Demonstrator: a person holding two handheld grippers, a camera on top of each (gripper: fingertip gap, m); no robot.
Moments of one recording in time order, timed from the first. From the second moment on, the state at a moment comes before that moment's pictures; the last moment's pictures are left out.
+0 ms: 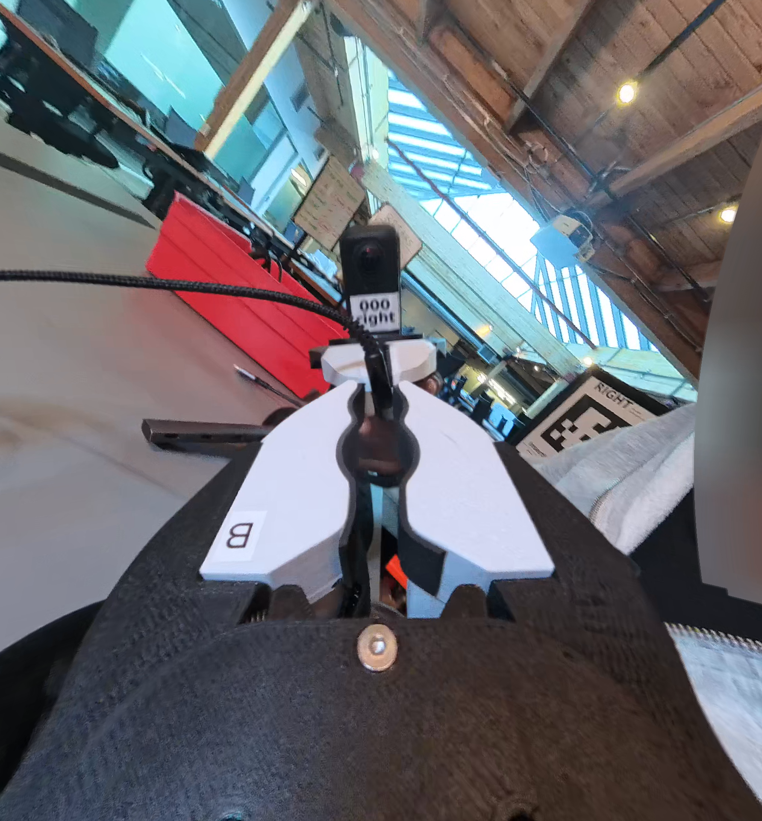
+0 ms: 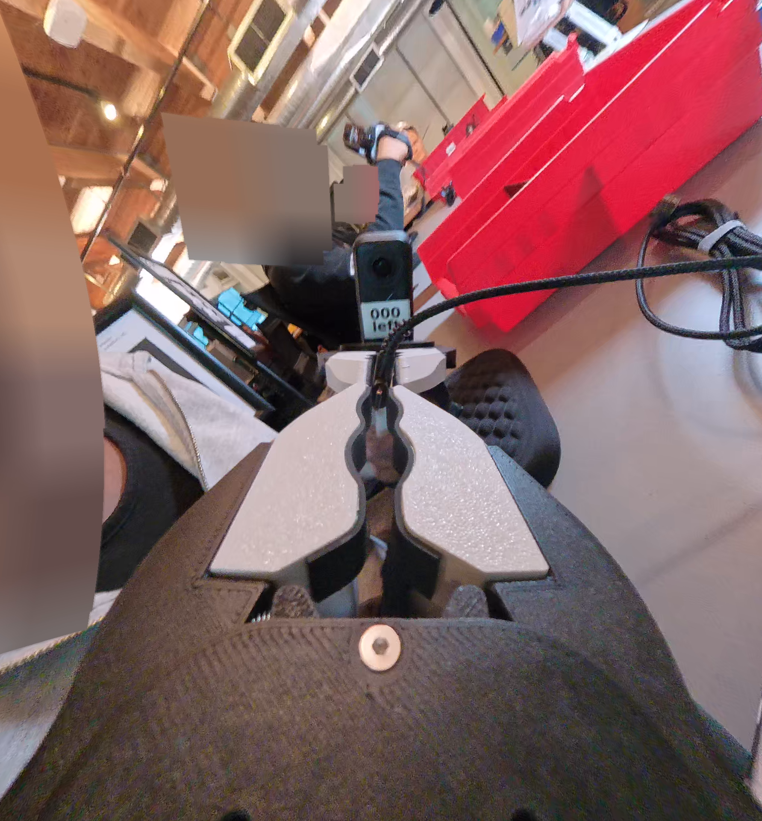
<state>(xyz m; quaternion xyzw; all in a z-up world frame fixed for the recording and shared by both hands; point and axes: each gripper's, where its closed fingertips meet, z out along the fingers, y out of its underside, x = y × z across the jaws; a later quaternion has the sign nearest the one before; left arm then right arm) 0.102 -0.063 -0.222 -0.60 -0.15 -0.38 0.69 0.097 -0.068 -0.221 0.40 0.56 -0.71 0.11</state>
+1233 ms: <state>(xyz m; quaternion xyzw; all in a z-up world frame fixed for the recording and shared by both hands) 0.091 -0.064 -0.231 -0.59 -0.17 -0.39 0.69 0.088 0.012 -0.305 0.54 0.61 -0.50 0.30</state>
